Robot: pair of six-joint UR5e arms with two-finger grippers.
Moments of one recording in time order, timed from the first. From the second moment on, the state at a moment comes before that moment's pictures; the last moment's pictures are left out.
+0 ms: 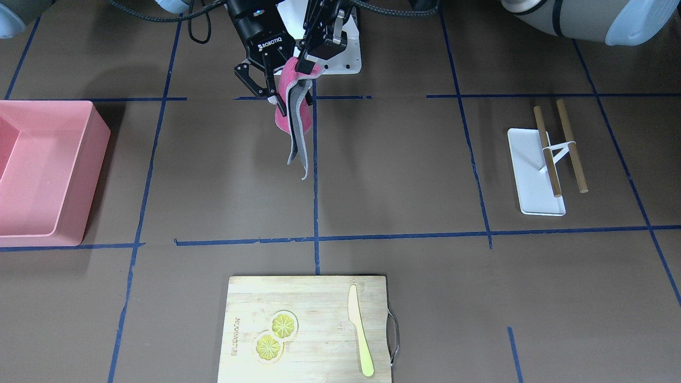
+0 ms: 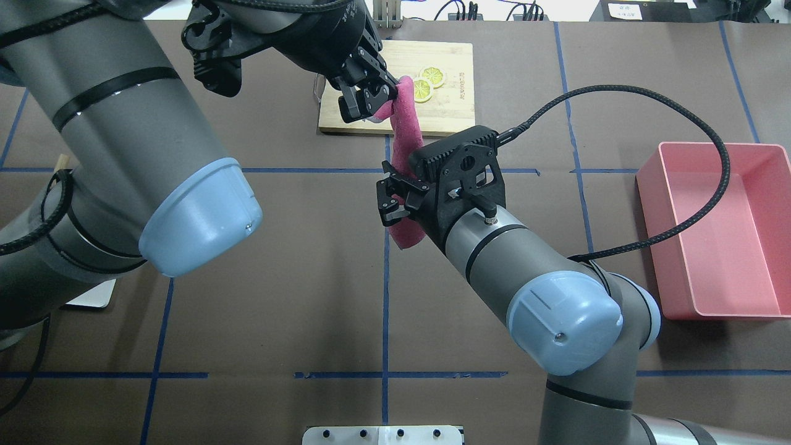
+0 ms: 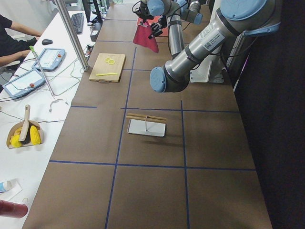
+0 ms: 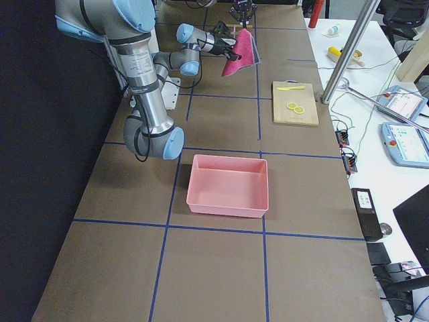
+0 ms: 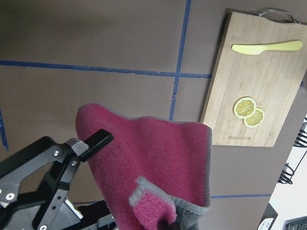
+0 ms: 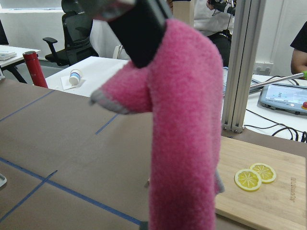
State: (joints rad) left arm -0.79 -2.55 -1.92 -1.43 -2.10 -2.89; right arm 0.31 -1.07 2.03 -1.09 1.02 0.80
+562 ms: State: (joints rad) left arm -0.79 -2.53 -1.93 -1.43 -2.10 -2.89; right arm 0.31 -1.07 2.04 -1.09 1.02 0.81
